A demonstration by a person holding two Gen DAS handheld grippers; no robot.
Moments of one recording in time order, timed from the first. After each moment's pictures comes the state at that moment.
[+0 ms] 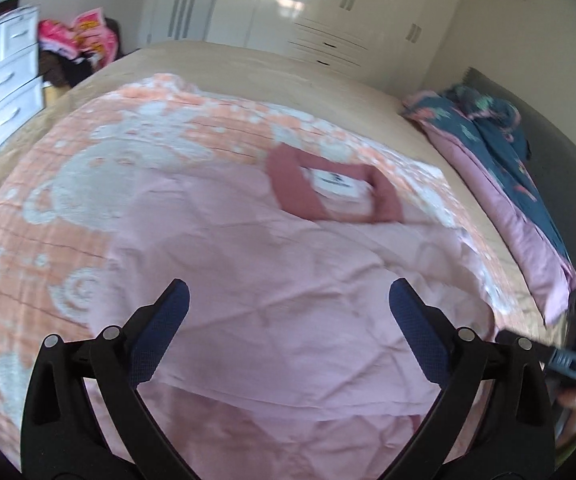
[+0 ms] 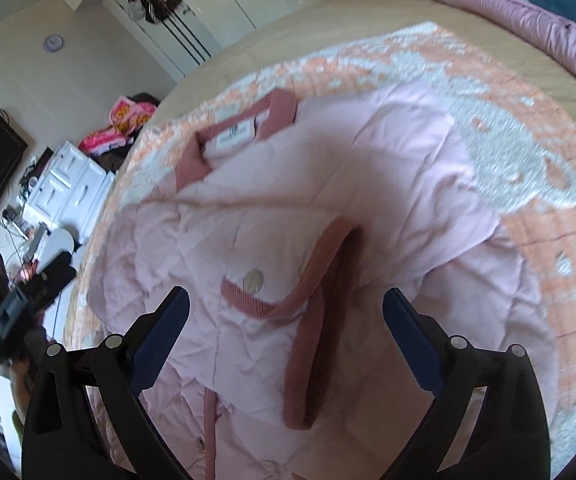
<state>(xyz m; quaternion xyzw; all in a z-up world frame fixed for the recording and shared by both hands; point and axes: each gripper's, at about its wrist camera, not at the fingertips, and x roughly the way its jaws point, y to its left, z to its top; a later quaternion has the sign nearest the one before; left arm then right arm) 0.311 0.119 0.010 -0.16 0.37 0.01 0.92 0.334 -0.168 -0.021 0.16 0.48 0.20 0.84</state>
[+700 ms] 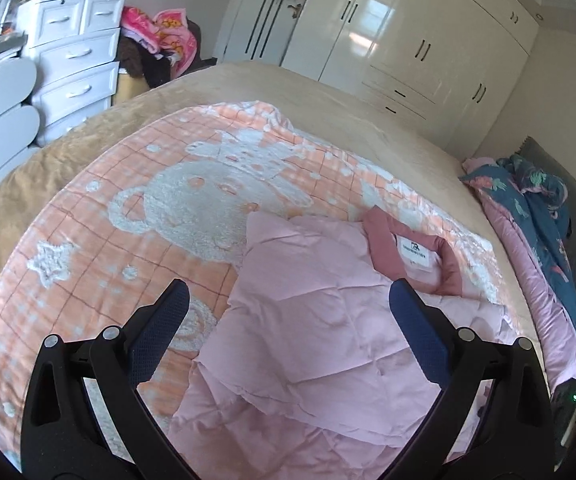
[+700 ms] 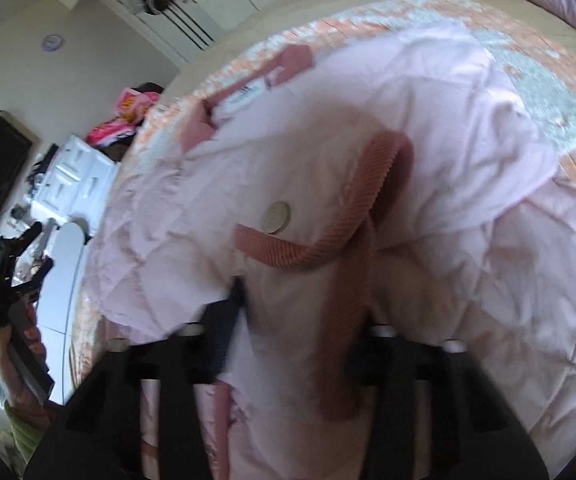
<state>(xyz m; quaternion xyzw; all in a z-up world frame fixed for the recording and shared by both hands) 0.290 0.211 0.028 -0.22 0.32 0.12 0.91 0.327 -0.144 -0.044 0.18 0.48 0.23 0.83</state>
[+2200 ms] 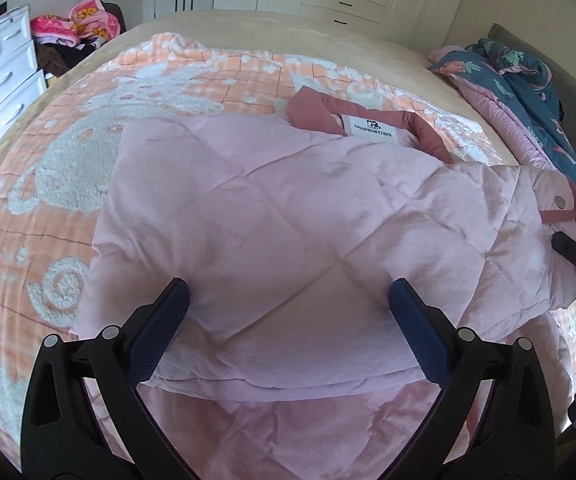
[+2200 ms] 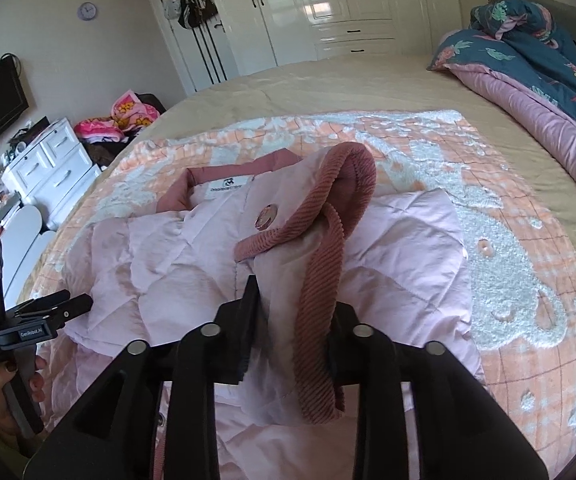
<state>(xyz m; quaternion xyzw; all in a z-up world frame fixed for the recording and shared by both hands) 0.354 0.106 -0.048 -0.11 0.44 0.03 0.89 0.385 -0.152 0.001 0.05 0.39 0.18 0.90</state>
